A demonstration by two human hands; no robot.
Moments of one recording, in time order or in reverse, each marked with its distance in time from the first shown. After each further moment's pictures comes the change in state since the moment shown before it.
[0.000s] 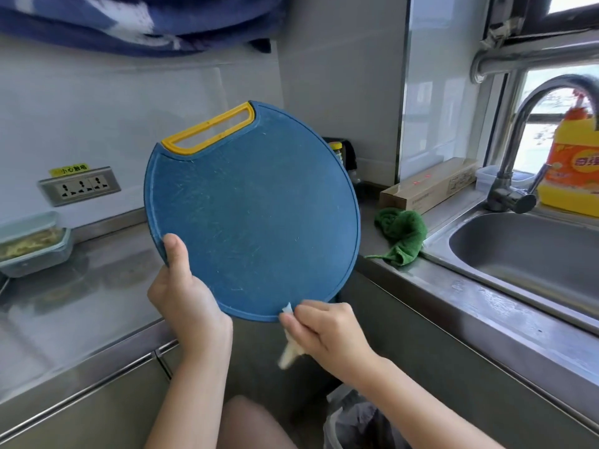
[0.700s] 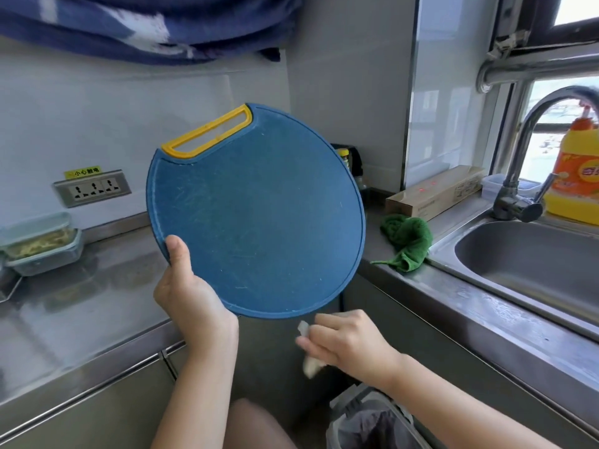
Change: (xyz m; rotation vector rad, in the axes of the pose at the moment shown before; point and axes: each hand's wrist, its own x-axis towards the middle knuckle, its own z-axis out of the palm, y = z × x) left_hand 0.002 0.005 0.000 -0.089 0.023 -0.021; right_hand -0.007 0.021 -0.015 -0.227 -0.087 -0.302
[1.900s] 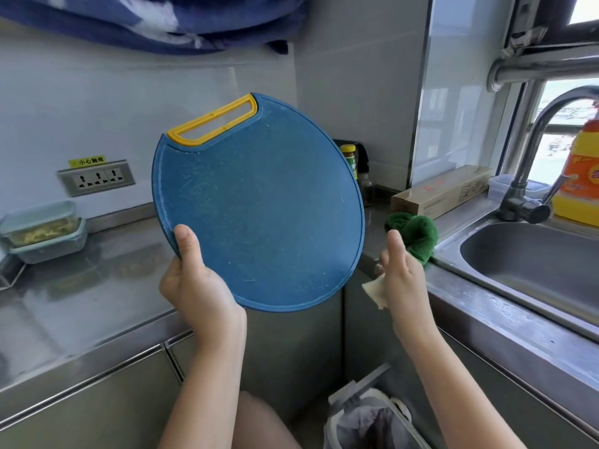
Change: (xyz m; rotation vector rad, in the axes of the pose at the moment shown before) left_hand -0.005 0.000 0.003 -0.034 0.030 0.085; right_hand 0.048 0.013 -0.049 0.622 0.454 1.277
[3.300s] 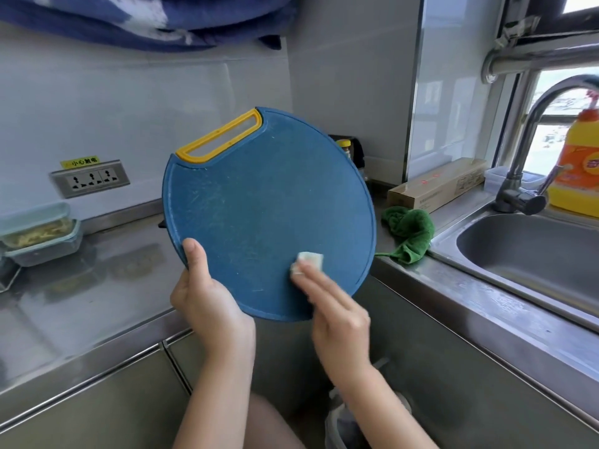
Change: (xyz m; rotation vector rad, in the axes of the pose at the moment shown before) left_hand -0.010 -0.011 -0.008 0.050 -0.011 -0.102; right_hand -0.054 0.060 0.041 -0.316 -0.081 -0.873
